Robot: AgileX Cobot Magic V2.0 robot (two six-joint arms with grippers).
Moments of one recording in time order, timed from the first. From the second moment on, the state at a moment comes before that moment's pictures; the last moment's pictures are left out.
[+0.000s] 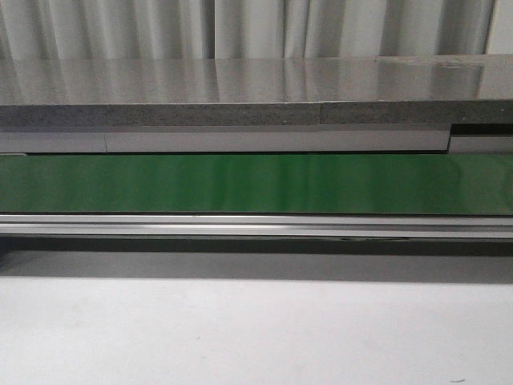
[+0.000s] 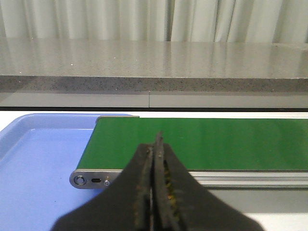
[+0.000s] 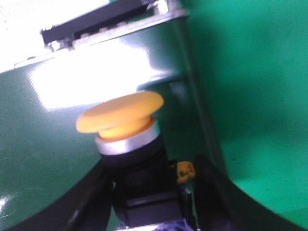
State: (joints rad) left arm -0.10 0.00 0.00 -0.03 0.11 0.00; right arm -0.33 1.75 -1.40 0.15 1.04 0.03
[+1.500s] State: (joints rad) left arm -0.10 0.00 0.00 -0.03 0.11 0.00; right arm -0.09 1.25 -1.05 0.04 0.84 -0.12
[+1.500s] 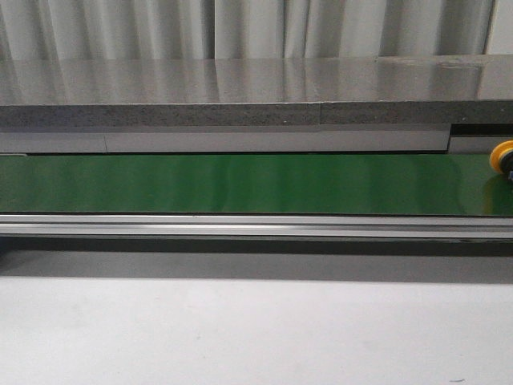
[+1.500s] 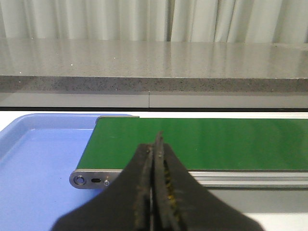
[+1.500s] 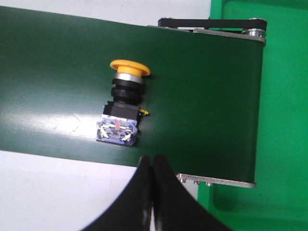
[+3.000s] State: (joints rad) left arm -0.10 0.00 0.00 -0.03 0.11 0.00; right arm -0.03 0.16 -0.29 0.03 0.46 -0.12
